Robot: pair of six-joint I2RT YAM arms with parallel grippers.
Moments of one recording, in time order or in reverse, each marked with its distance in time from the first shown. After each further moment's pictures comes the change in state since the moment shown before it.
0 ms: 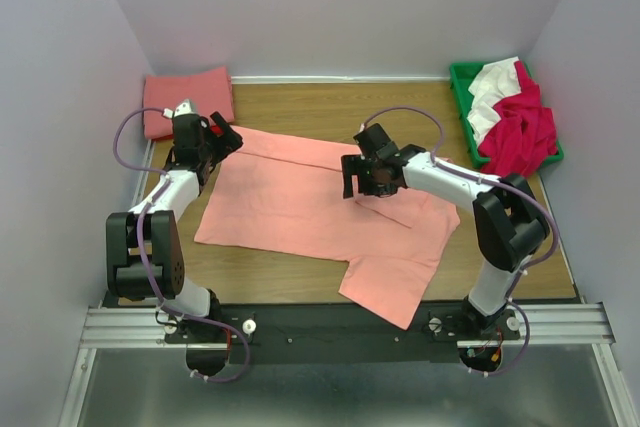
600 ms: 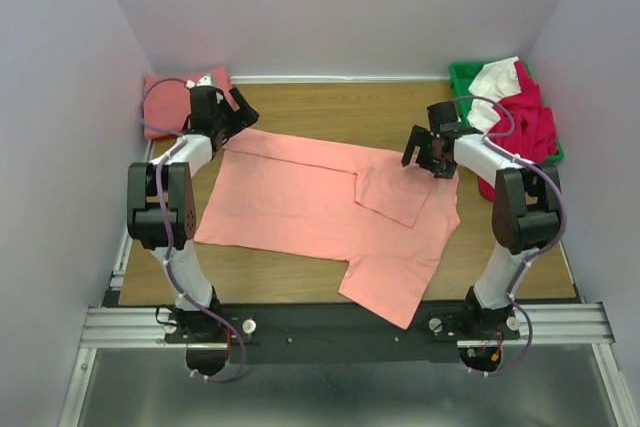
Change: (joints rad) left arm -0.033 0.324 0.337 0.003 0.092 0.016; right arm -0.422 0.005 -0.009 0.040 0.048 0.022
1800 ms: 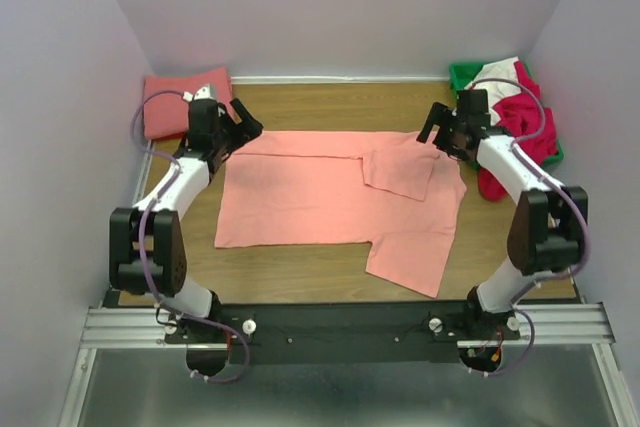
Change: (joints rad) left arm -0.059 -0.241 -0.148 -0.092 -0.032 -0.042; right arm -0.121 -0.043 0.051 0.080 -0.088 -0.061
